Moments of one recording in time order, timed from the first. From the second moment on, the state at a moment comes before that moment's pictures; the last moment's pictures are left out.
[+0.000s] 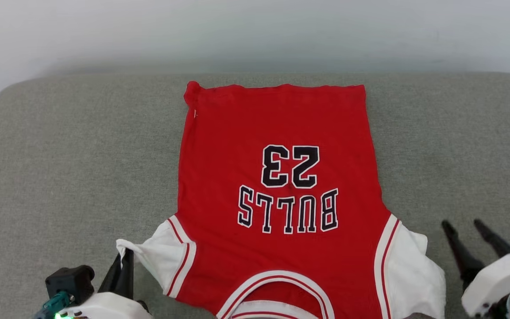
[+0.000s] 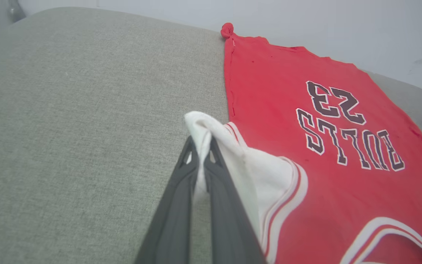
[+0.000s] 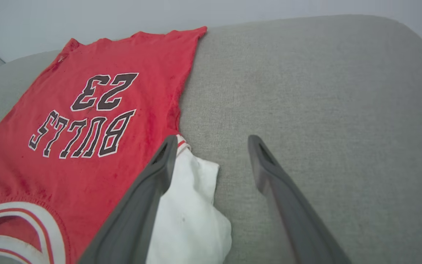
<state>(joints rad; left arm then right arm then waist) 0.06 0.50 -0.43 -0.05 -0.77 0.36 -0.13 0.08 -0.20 -0.07 -0.06 0.36 0.13 0.29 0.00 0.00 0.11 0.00</state>
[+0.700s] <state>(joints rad) -0.25 0.38 -0.54 -0.16 -0.63 0.30 -0.20 -0.91 -0.43 -0.06 0.56 0.46 0.13 0.65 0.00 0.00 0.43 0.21</state>
